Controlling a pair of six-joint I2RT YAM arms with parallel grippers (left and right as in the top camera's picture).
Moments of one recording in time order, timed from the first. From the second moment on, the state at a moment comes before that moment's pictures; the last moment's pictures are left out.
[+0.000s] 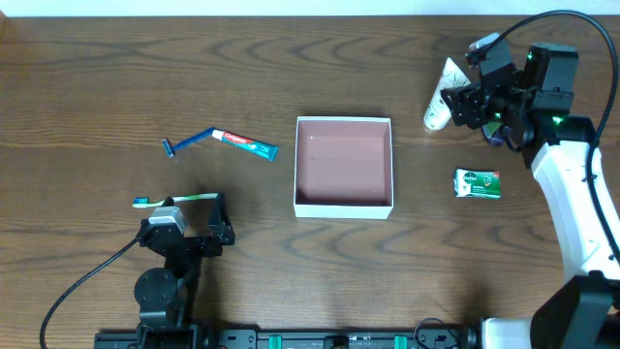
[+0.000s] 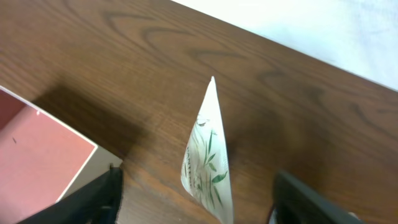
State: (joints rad) left arm 0.02 0.02 0.03 -0.12 0.08 -0.25; right arm -0.07 1.56 1.24 -0.43 -0.36 -0.35
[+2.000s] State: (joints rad) left arm 0.02 0.02 0.03 -0.12 0.08 -0.25; right arm 0.26 1.23 1.24 -0.46 -0.04 0.17
